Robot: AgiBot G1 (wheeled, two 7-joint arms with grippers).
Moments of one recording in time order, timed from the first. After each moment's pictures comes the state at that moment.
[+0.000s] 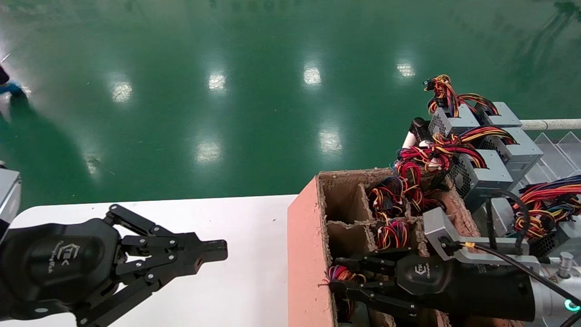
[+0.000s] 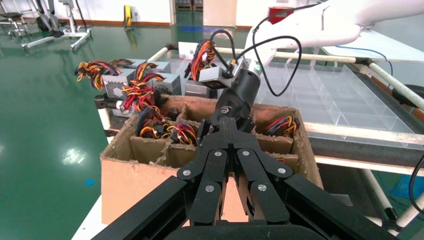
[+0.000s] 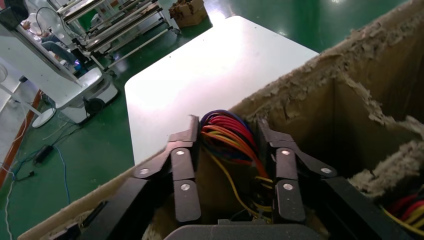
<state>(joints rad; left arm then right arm) -1.09 0.58 0.35 -1.27 0.68 1.47 -0.15 1.28 -0.78 -0.75 0.55 -0.83 -1.59 0.00</state>
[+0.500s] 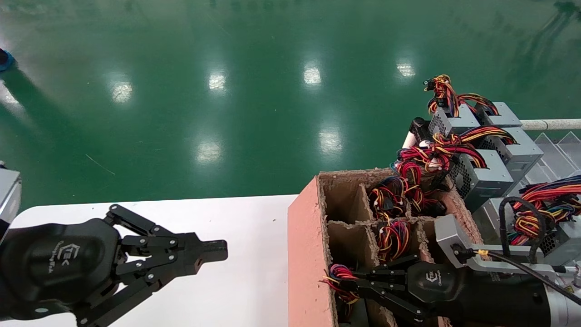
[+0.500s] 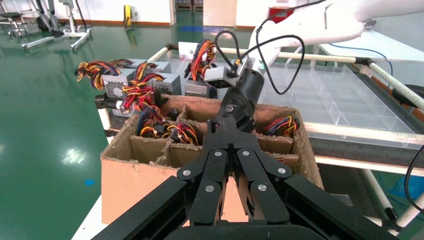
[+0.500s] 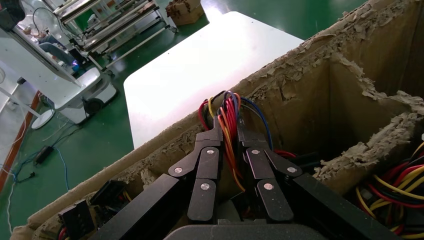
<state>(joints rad) -1.09 0.58 0.35 -1.27 0.68 1.47 -0.15 1.29 -0.74 -0.83 0.56 -0.75 -1.59 -0.02</state>
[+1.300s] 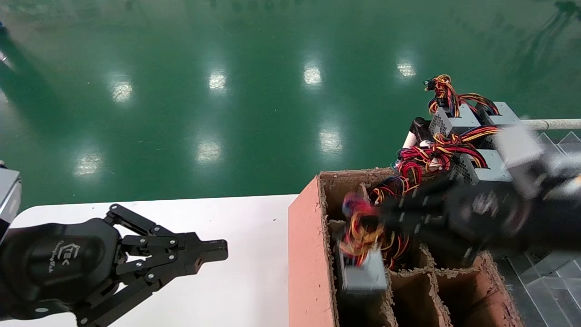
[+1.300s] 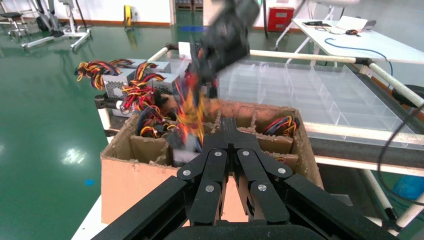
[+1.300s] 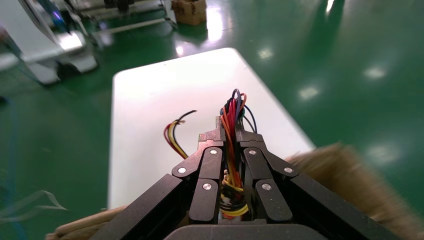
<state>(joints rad) -1.09 0.58 0.35 -1.27 0.68 1.47 -0.15 1.65 -0.58 -0.89 0.85 -0.75 -1.58 0.07</state>
